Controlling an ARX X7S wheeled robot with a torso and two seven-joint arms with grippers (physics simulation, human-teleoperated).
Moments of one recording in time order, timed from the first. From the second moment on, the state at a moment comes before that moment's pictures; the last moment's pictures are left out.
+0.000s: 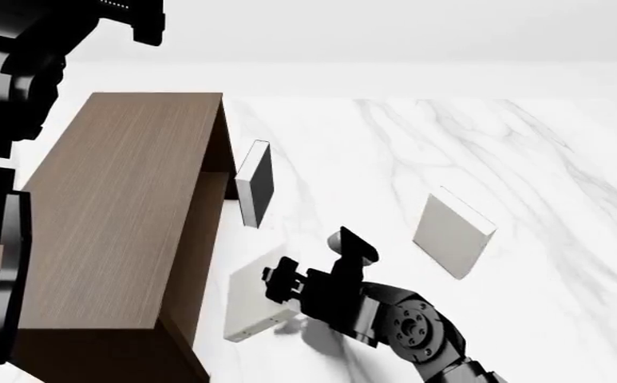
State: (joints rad) left arm -1.53 -0.34 0.39 -0.59 -0.20 -0.79 0.09; right arm 0.79 0.08 -0.57 0.69 1.38 0.62 0.17
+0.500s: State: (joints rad) left arm -1.53 -0.34 0.40 -0.59 -0.21 -0.79 0.09; right arm 0.80 0.11 -0.62 0.64 1.34 0.65 0.20
